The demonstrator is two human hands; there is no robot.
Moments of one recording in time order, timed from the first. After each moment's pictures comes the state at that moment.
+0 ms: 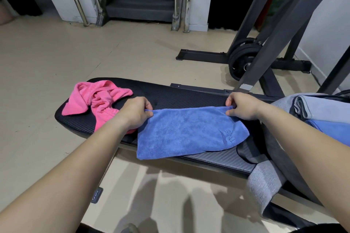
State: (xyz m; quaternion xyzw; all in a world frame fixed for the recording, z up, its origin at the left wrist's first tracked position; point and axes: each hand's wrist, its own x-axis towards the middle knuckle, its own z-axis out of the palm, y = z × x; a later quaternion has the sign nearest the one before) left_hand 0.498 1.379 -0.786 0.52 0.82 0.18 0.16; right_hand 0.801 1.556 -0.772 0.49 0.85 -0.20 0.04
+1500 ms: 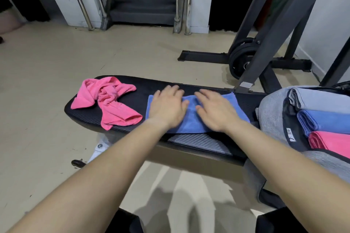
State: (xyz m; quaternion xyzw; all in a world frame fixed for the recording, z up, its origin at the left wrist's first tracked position) left_hand 0.593 1.392 -0.784 0.63 0.77 0.11 -0.02; right_hand 0.757 1.466 -0.789 0.39 0.92 -0.05 -0.07
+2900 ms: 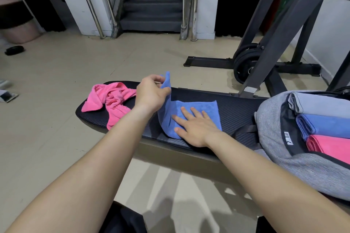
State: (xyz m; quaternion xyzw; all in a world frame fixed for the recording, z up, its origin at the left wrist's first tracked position) left_hand 0.575 1.369 -0.718 0.37 0.79 0.48 0.15; right_hand 0.732 1.421 -0.799 0.32 0.93 -0.13 0.09
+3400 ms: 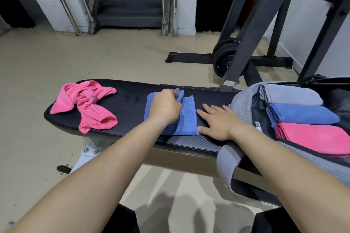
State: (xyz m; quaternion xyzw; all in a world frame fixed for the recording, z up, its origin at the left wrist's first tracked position) left_hand 0.667 1.402 -0.754 0.49 0.81 0.29 0.17; right_hand 0.846 1.464 -0.781 0.41 0.90 -0.09 0.16
